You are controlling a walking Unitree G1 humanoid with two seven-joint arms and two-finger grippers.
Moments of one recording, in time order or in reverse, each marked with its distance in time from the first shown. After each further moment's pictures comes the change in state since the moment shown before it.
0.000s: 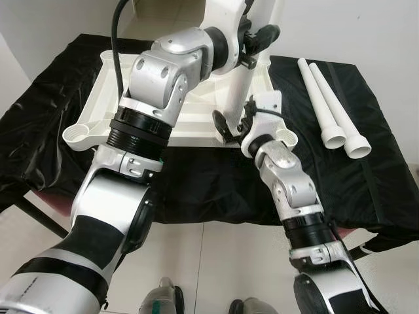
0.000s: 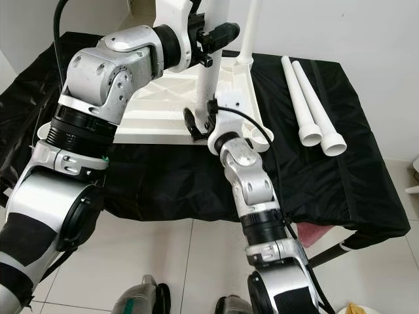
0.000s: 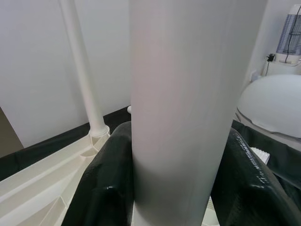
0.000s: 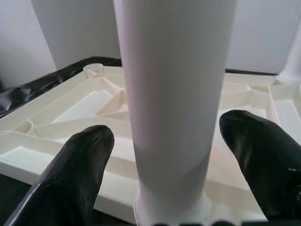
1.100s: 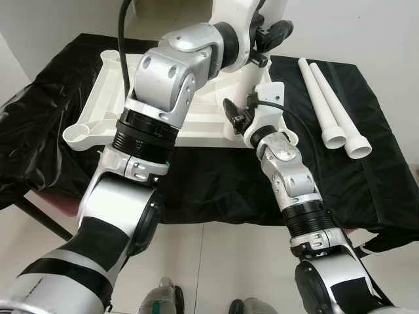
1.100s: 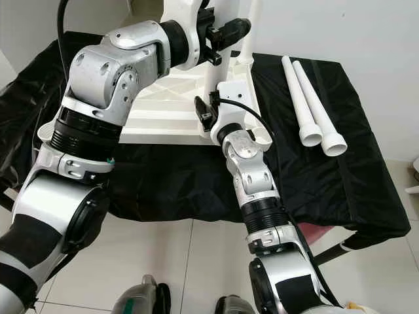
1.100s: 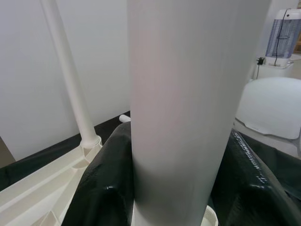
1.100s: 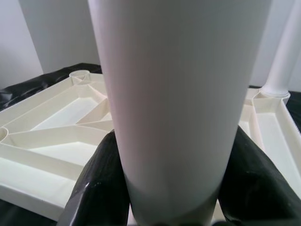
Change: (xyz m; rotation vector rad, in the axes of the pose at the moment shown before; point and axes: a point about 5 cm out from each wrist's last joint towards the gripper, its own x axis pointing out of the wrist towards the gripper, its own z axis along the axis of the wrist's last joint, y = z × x) left arm 0.000 -0.013 0.011 0.023 -0.026 -0.024; right arm 0.008 -0.012 -0.003 -0.060 -0.047 -0.017
